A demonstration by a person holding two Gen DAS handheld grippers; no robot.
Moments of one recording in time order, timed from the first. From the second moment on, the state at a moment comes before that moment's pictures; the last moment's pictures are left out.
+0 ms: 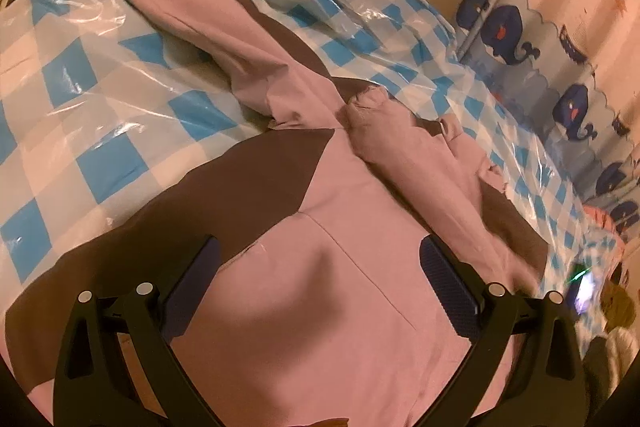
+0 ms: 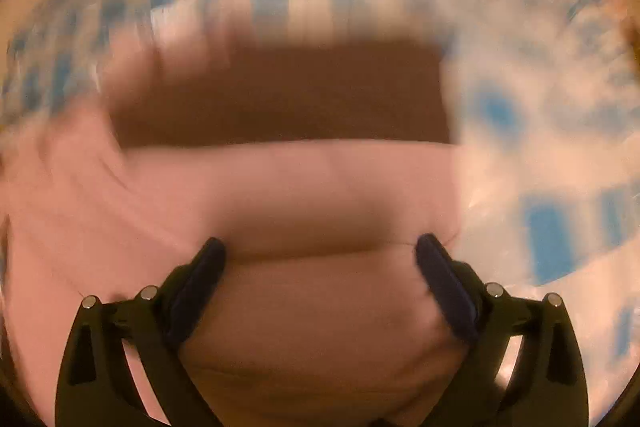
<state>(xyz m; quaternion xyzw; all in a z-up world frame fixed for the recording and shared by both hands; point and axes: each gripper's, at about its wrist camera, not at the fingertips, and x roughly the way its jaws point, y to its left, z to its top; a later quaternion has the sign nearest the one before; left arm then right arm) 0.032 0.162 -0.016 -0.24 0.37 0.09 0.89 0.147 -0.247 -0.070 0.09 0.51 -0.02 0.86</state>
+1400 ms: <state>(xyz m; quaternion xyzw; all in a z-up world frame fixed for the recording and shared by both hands) 0.029 0.176 -0.012 -0.26 0.36 0.10 0.89 0.201 -0.008 -0.014 0.02 0.41 0.19 0.89</state>
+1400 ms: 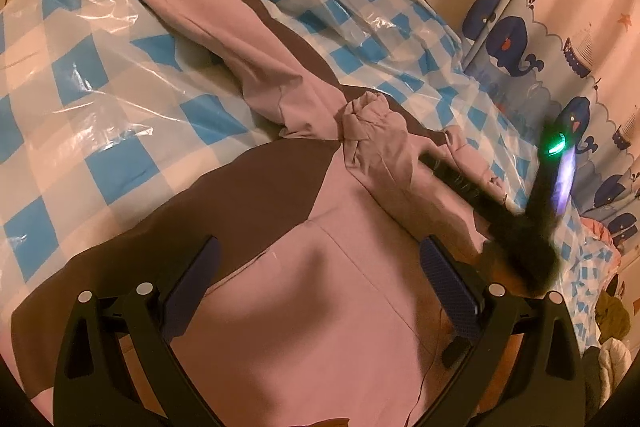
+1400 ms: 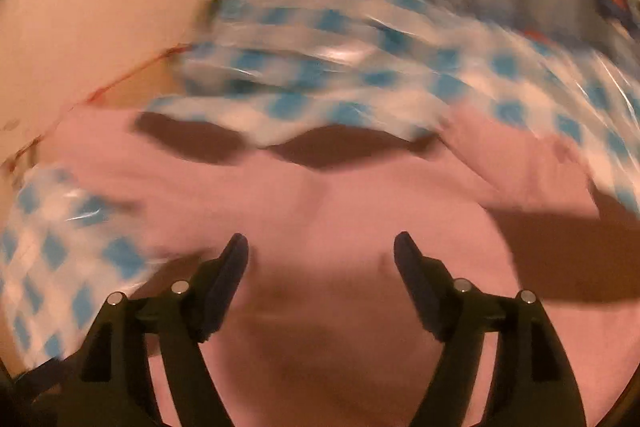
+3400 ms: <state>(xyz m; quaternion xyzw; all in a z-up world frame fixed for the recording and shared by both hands) 0.174 0.545 0.070 -0.31 0.32 0.19 0.87 0.049 -0.190 -0.020 0.10 0.30 0.10 0.94</state>
